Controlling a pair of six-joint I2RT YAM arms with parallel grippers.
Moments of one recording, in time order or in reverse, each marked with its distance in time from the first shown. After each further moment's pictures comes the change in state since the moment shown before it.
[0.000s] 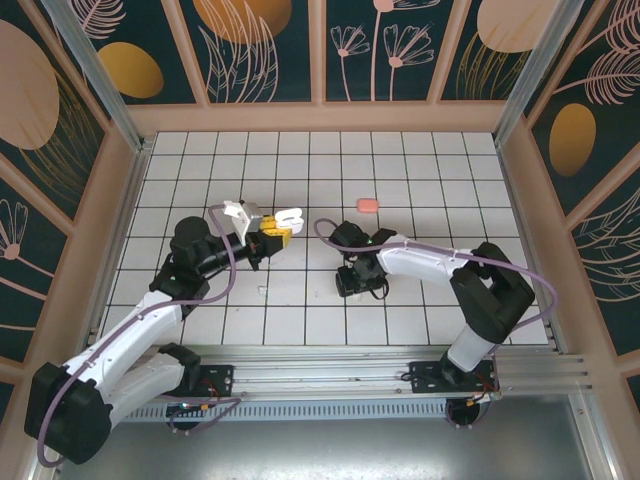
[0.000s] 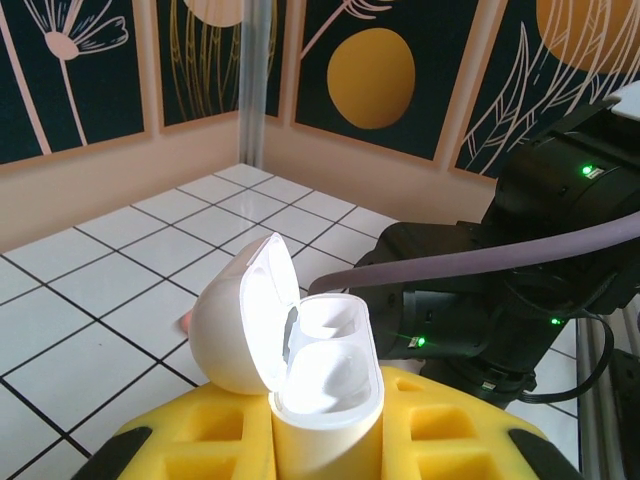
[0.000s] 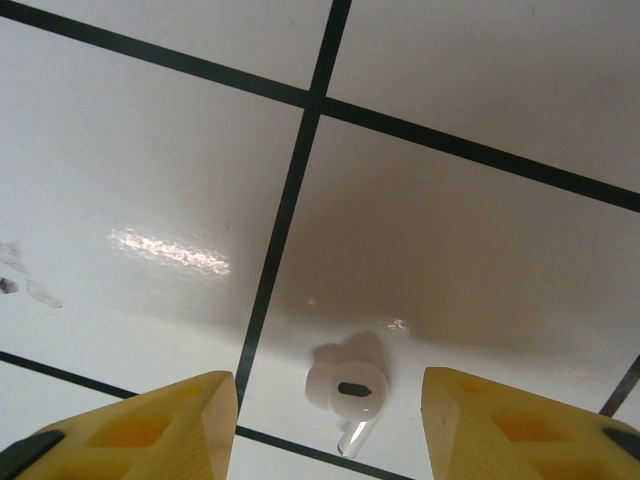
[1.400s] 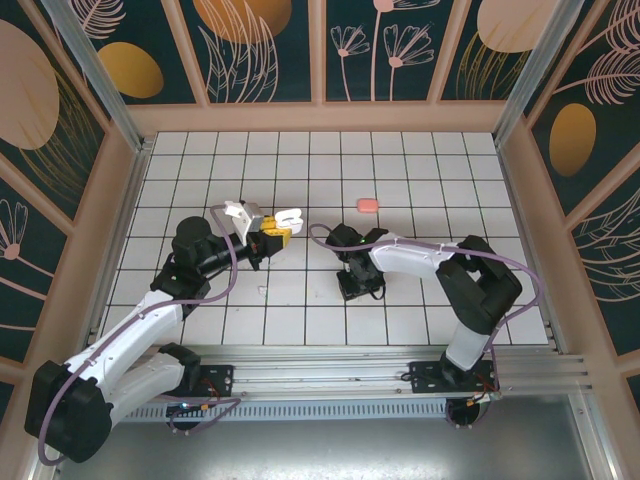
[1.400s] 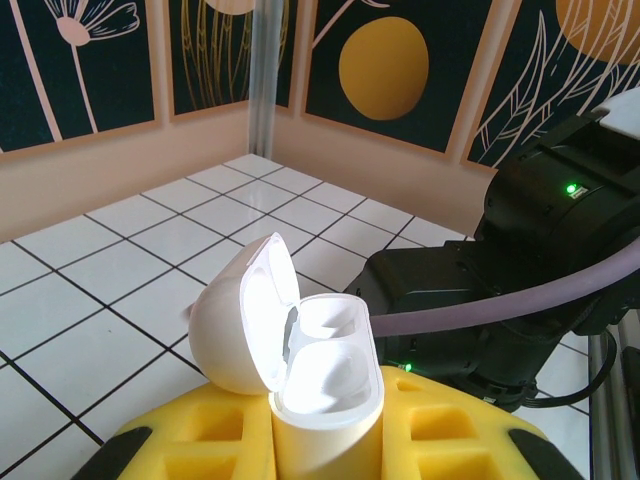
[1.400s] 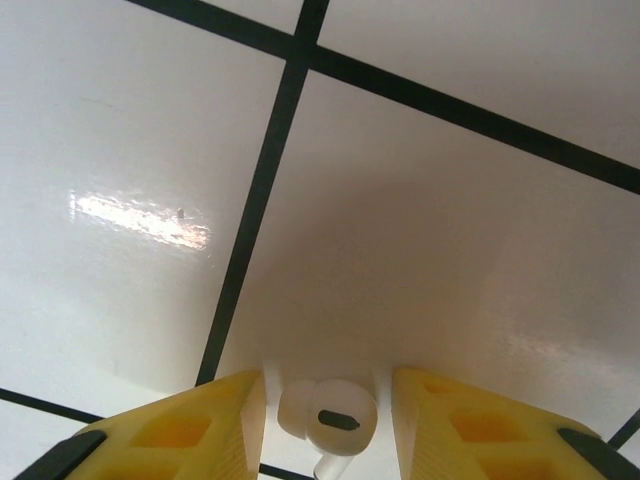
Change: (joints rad) left arm 0.000 0.013 -0.002 -0.008 -0.019 0.004; right arm 0.002 0.079 0.023 -0.034 0.002 -0.052
